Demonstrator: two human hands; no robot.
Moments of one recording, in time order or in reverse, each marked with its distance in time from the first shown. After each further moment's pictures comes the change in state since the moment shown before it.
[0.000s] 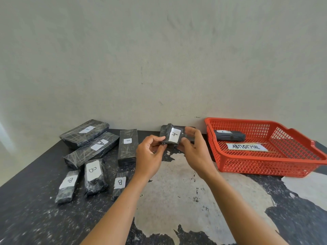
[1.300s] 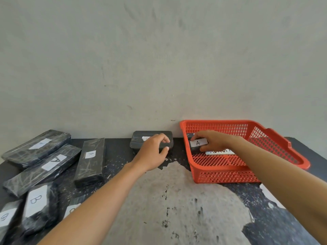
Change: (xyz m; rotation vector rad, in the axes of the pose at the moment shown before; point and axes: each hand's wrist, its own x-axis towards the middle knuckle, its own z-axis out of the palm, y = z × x) left_hand 0.067 -0.016 0.101 0.599 -0.537 0.115; right_hand 0.153 0.069 -0.188 -1.125 -0.668 0.023
